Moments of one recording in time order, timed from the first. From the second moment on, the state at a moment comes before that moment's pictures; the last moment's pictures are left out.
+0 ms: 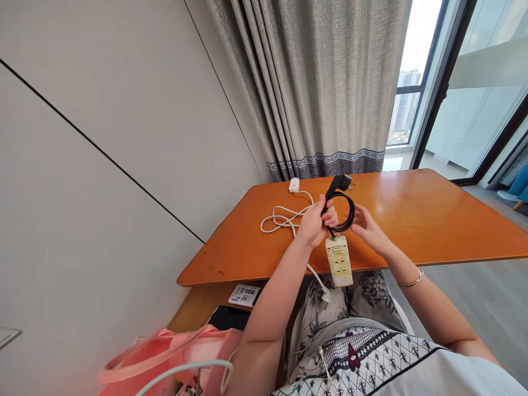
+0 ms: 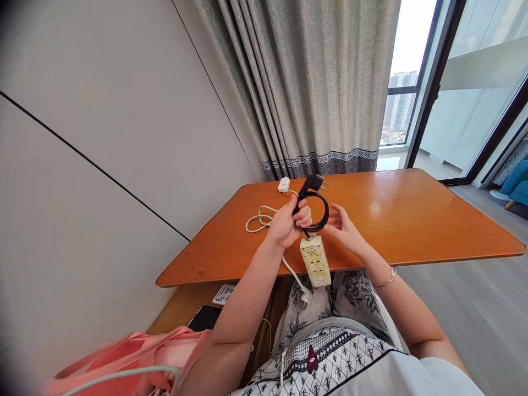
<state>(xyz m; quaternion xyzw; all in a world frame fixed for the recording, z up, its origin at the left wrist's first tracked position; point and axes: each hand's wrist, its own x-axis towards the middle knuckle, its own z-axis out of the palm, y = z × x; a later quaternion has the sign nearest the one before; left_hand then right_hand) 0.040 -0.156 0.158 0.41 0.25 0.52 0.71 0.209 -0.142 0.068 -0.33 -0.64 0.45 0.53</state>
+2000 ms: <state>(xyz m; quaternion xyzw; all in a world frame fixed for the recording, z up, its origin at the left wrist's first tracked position) 0.047 -0.121 0.059 0.45 0.33 0.44 0.70 0.215 -0.137 0.097 -0.38 -0.49 0.55 0.56</state>
